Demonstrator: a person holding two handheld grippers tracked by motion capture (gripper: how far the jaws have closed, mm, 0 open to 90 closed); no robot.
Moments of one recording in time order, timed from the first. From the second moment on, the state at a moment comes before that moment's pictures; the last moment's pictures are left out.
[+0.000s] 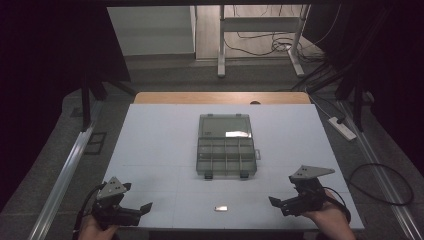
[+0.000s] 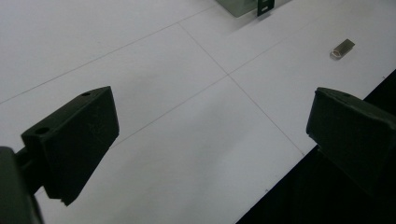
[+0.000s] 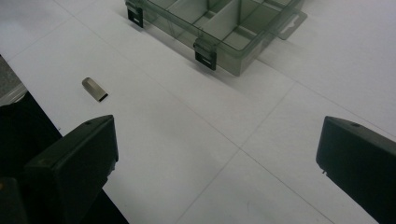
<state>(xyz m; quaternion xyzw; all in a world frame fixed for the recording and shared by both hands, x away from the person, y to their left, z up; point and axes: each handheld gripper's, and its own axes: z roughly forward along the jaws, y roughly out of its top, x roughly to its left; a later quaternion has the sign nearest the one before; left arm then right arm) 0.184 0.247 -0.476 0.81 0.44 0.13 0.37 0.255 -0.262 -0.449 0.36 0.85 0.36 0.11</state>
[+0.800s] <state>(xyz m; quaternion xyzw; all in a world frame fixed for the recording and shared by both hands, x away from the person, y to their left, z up) 0.184 0.247 -0.476 0.81 0.44 0.13 0.37 0.264 -0.227 -0.451 0.32 0.88 0.34 0.08</state>
